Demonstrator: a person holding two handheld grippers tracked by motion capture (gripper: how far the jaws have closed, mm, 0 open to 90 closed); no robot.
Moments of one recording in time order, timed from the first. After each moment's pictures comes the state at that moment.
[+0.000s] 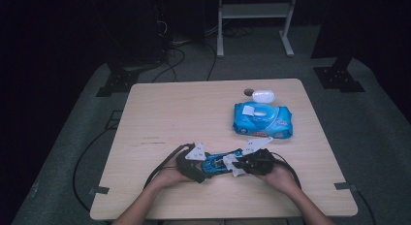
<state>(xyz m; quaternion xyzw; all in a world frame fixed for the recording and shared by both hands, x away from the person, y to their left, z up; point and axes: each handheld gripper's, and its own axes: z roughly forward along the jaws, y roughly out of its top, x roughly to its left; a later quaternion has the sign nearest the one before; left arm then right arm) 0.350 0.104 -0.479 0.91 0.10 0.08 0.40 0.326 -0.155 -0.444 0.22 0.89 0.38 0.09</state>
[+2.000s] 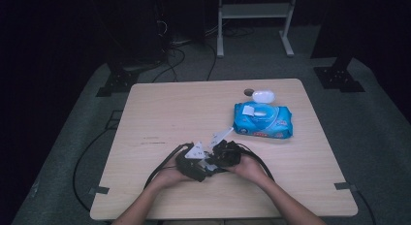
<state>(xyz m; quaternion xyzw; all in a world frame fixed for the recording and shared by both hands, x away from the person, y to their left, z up) 0.351 0.105 -0.481 0.90 0.13 0.09 0.41 0.360 -0.068 -0.443 0.19 0.92 0.35 0.06</state>
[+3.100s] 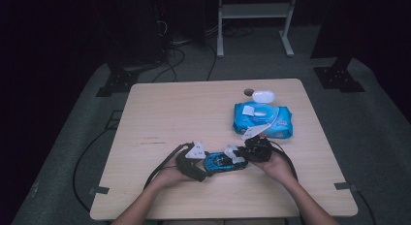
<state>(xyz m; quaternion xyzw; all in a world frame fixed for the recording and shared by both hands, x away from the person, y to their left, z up) 0.352 0.105 -0.481 0.90 0.12 0.09 0.40 0.361 -0.157 -0.438 0.29 0.88 0.36 0.09</state>
